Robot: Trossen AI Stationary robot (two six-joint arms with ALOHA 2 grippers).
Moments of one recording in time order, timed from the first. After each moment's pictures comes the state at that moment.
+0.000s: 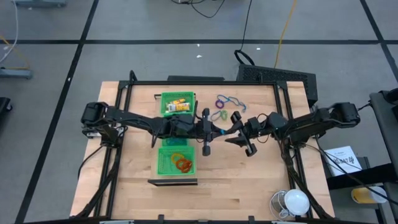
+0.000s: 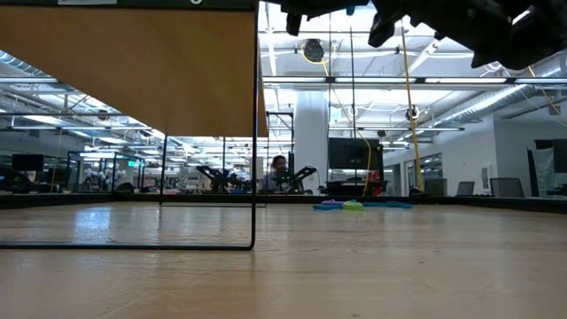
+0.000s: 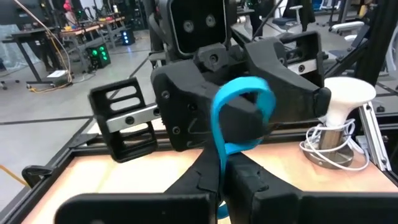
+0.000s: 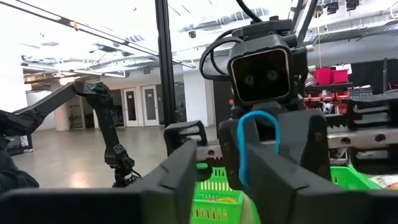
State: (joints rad) left arm -0.09 1.72 1.24 0.37 -0.09 0.10; right arm 0.03 1.26 0.42 1.19 -0.29 0.18
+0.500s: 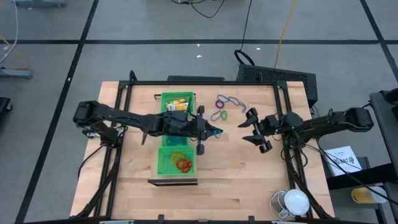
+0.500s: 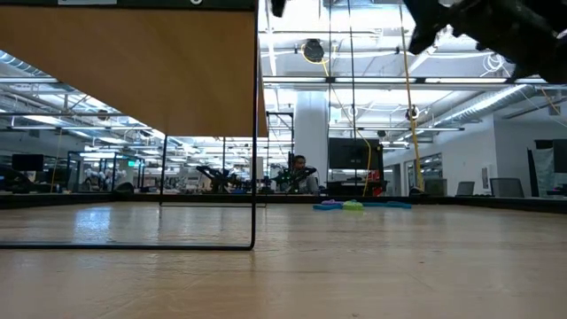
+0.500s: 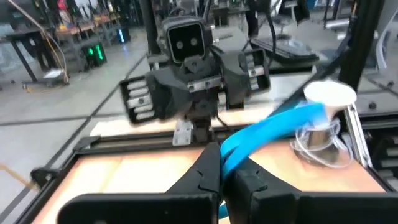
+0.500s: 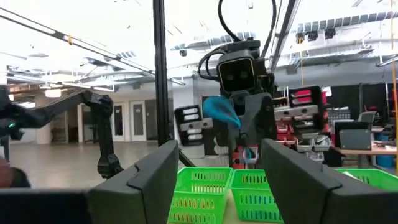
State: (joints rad) left arm -0.10 1.62 1.24 0.24 -0.08 0.10; right arm -0.02 0.96 0.20 1.20 -0.28 0.17
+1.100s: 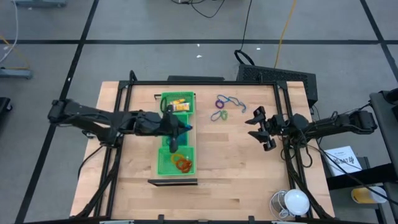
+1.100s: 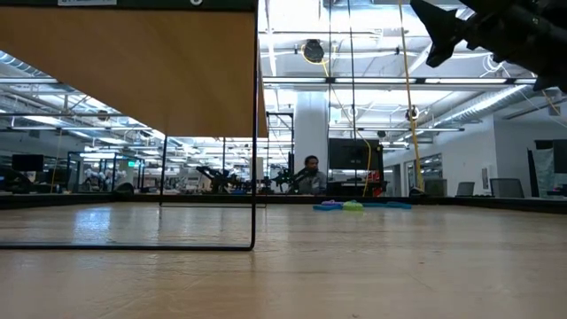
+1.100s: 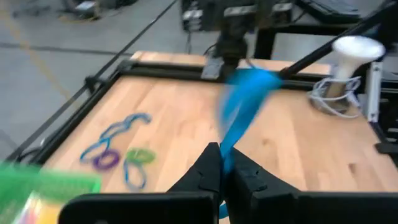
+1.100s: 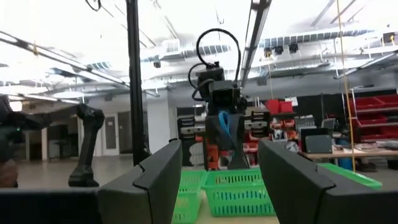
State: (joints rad) left arm -0.15 1.24 1.00 -0.11 -0.27 -0.10; right arm -0.02 0.81 0.08 1.21 -0.15 0.16
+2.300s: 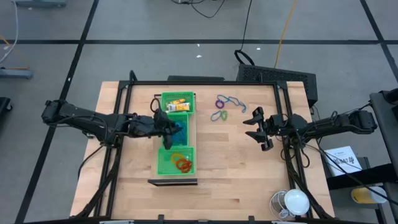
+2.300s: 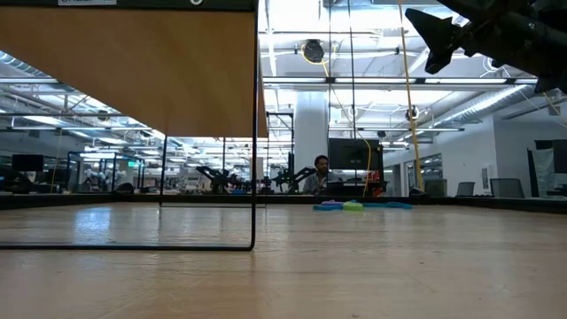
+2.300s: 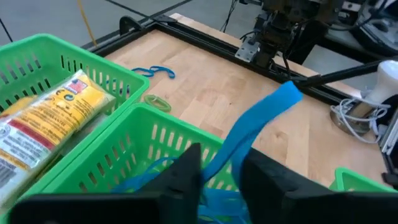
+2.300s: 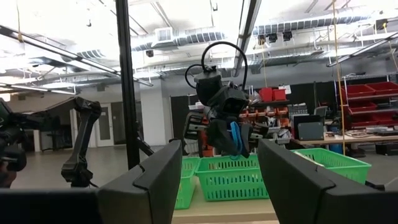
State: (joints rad) left arm -0.14 1.10 0.78 -0.10 -0.37 -0.45; right arm -0.02 0.82 0.09 1.16 -0.13 0.15
